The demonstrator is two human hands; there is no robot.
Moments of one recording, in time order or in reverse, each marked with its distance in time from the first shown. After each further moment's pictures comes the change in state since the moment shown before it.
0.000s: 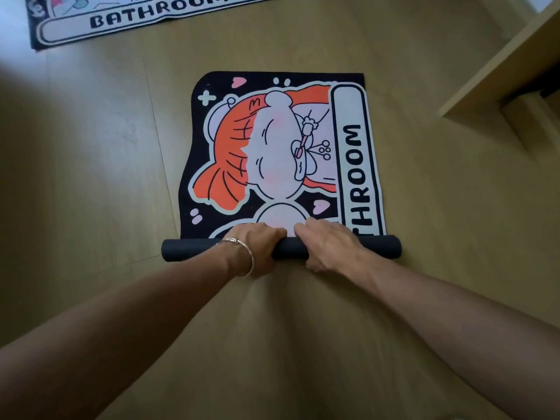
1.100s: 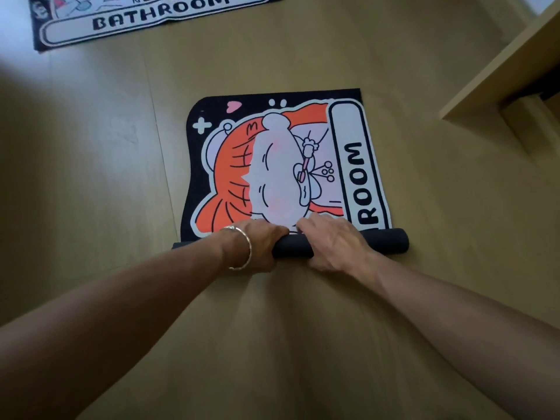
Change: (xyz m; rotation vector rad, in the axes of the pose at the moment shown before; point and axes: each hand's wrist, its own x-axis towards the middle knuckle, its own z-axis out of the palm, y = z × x) left_hand 0.002 -0.003 -0.011 -0.077 -0.075 0.040; right_hand -0.007 0.010 -0.003 -0.034 0.120 -0.052
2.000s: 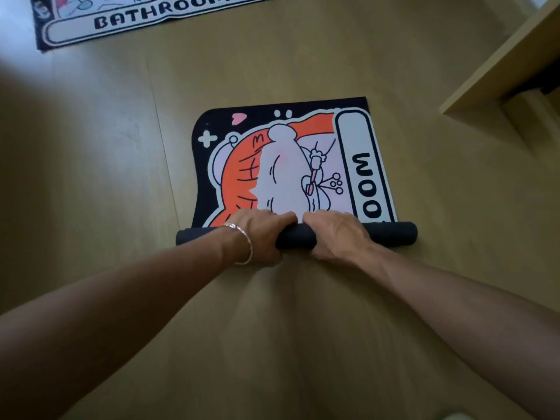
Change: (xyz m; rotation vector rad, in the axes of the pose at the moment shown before) left_hand -0.006 0.003 -0.011 0.118 0.091 -0.005; right_hand -0.001 0.003 -0.004 0.139 -0.016 0.061
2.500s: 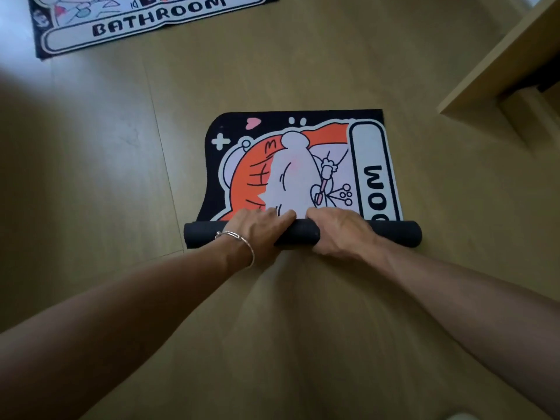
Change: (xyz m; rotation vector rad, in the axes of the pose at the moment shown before) left_hand 0.004 0.001 0.007 0.131 0.121 0.011; right_hand 0.002 0.007 -0.004 0.060 0.000 0.029
